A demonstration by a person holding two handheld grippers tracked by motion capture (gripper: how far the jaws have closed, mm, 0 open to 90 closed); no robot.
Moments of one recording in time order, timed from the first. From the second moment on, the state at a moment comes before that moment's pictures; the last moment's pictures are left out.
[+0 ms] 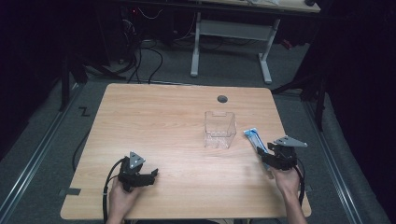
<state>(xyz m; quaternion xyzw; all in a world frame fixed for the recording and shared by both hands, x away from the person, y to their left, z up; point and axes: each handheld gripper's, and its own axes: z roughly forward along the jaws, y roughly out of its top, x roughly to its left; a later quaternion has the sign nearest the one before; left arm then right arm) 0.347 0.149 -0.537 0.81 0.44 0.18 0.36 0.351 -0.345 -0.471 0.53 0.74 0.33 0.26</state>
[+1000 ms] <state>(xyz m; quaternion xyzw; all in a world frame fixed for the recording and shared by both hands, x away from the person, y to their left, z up) 0.347 0.149 -0.537 0.81 0.44 0.18 0.35 0.426 -0.338 -0.473 0.59 0.75 0.23 0.19</state>
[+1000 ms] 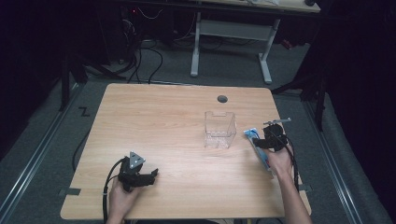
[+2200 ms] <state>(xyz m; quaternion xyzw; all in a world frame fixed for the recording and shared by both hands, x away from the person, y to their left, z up) 0.347 0.149 -0.537 0.81 0.44 0.18 0.36 0.454 -0.332 -0.498 0.59 0.78 0.16 0.13</state>
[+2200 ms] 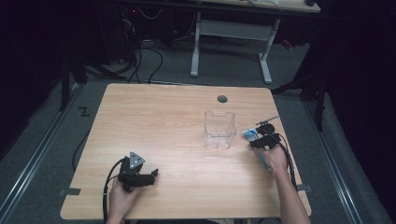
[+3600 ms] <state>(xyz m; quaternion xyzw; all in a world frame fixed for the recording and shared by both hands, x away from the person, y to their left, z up) 0.348 0.147 -0.537 0.80 0.45 0.19 0.35 0.402 -0.353 -0.430 0.54 0.76 0.33 0.15</state>
